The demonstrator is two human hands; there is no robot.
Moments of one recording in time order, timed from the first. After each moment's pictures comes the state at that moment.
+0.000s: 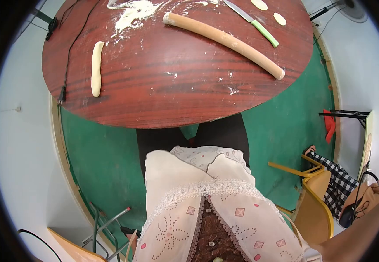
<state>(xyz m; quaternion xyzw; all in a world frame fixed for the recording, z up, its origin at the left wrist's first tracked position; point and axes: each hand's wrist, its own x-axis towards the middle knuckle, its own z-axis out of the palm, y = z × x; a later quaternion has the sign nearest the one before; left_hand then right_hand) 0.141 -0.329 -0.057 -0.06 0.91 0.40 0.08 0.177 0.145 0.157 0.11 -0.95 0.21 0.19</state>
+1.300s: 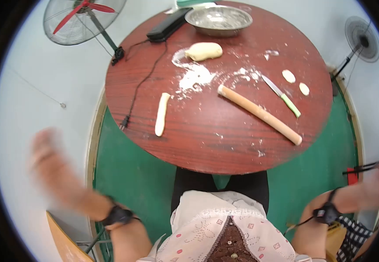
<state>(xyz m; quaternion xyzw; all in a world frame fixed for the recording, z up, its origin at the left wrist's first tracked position) -0.020 -0.271 0.184 0.20 0.65 0.60 -0.42 0.175 0.235 0.180 -0.22 -0.71 0.26 0.61</state>
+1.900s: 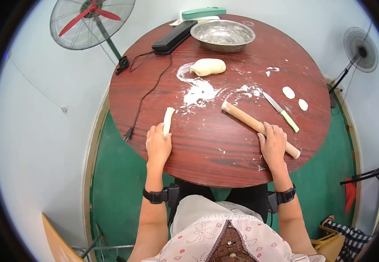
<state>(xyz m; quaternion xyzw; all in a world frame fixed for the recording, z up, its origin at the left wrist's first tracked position) -0.108 -0.182 0.009 0.11 0.96 0.23 -0.14 0.010 0.148 -0.015 -0.10 -0.95 0.06 0.29</state>
